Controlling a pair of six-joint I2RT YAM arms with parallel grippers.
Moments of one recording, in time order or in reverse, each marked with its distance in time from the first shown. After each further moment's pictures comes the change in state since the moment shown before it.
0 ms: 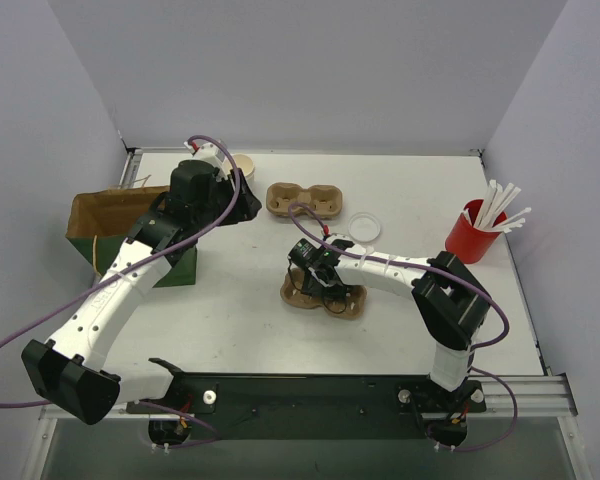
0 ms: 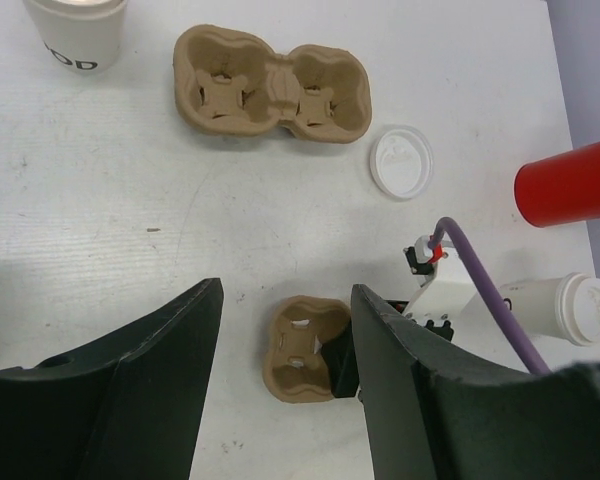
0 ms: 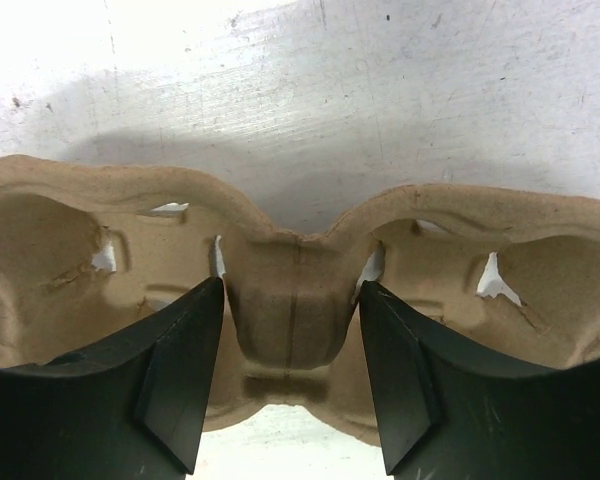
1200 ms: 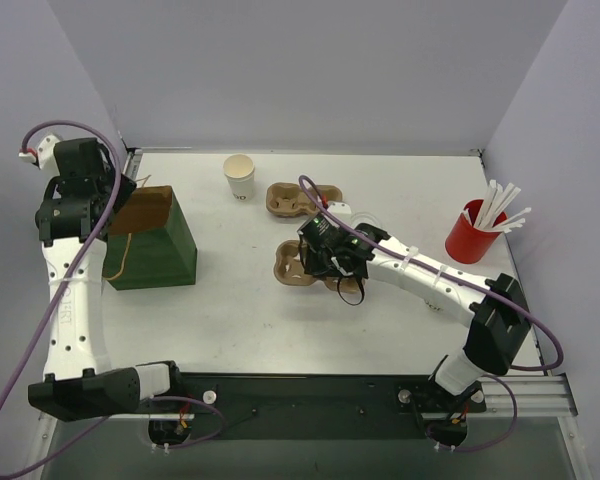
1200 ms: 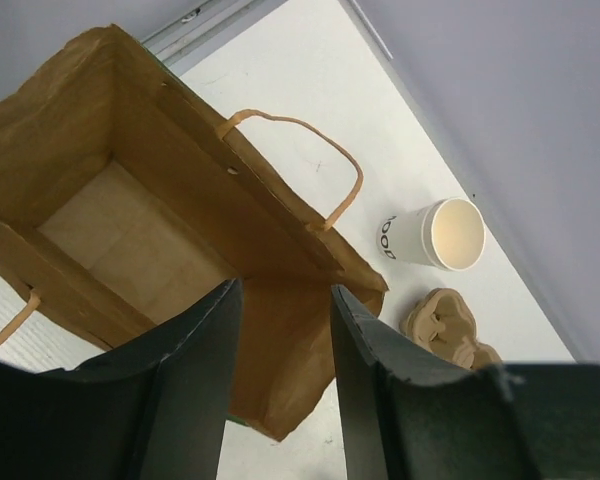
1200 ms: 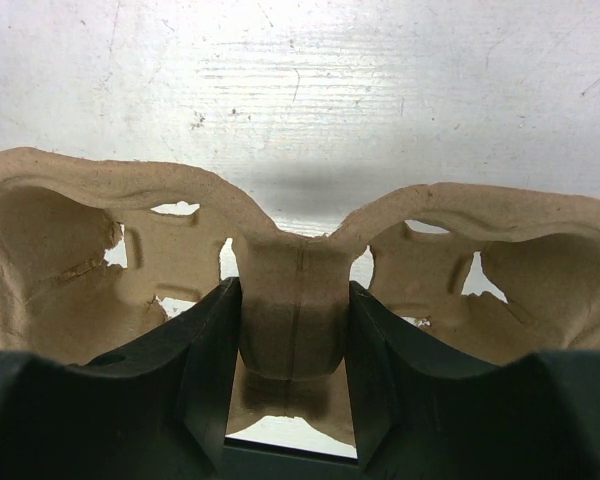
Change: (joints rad) left arm 0.589 -0.056 0.259 -0.358 -0.259 -0.191; right arm 0.000 -0.226 0.120 -0.040 -0.006 -0.242
